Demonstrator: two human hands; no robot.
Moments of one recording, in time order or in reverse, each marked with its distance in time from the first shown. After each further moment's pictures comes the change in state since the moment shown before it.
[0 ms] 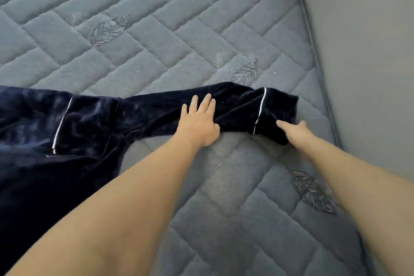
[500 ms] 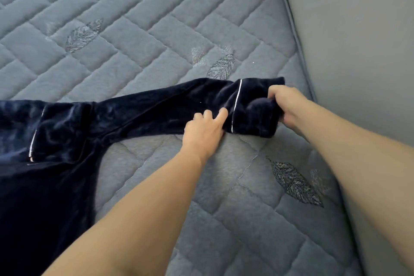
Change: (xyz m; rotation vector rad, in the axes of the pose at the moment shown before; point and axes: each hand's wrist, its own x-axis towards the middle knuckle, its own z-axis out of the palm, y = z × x) left_hand -0.003 0.080 0.036 0.345 0.270 0.052; right_hand 0.005 -0.040 -0.040 0.517 -0.144 -0.060
